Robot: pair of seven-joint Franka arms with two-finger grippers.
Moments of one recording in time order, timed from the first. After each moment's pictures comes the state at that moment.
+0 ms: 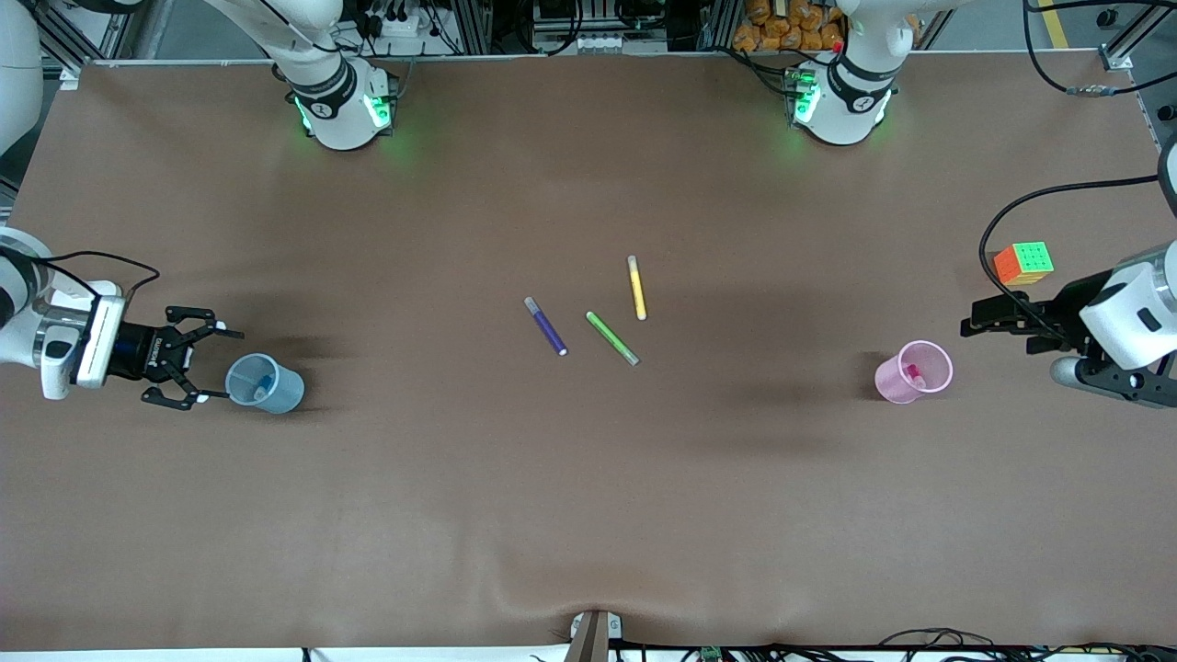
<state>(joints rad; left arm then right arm) 0.10 0.29 -0.12 -1.43 -0.09 1.62 0.17 -0.32 0.52 -0.08 -1.75 1.03 1.64 -2.18</state>
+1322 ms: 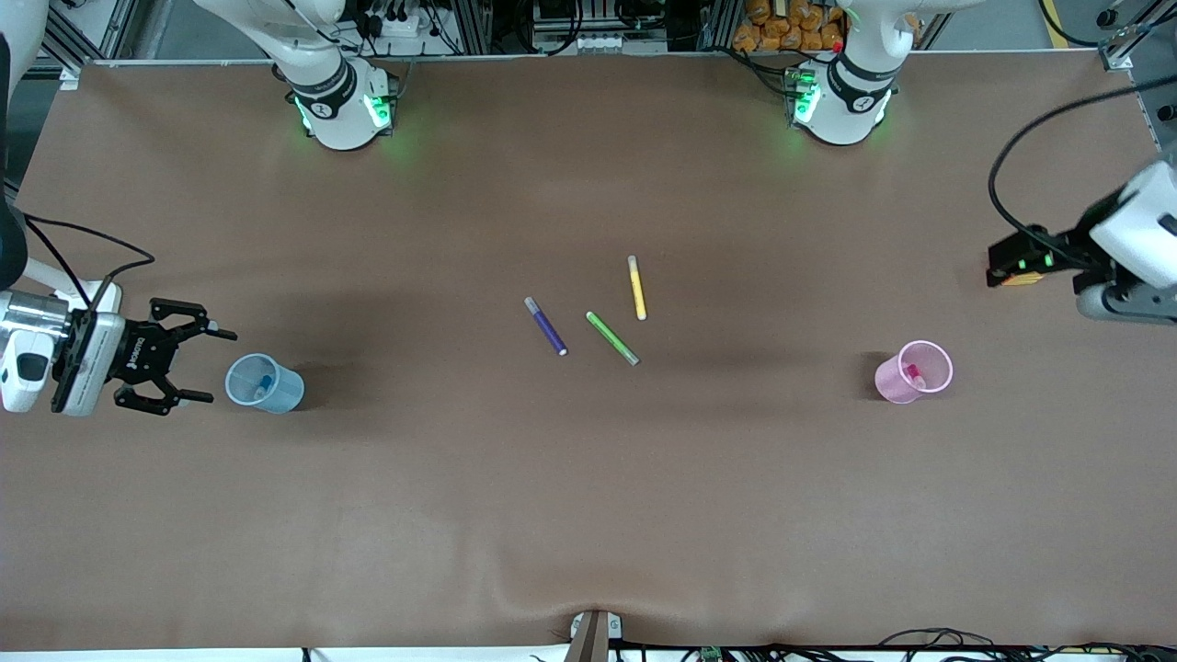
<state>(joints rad) -0.01 0.14 -0.10 -1.39 0.05 1.52 0.02 -0.16 0.33 -0.07 -1.68 0.70 1.77 -1.46</state>
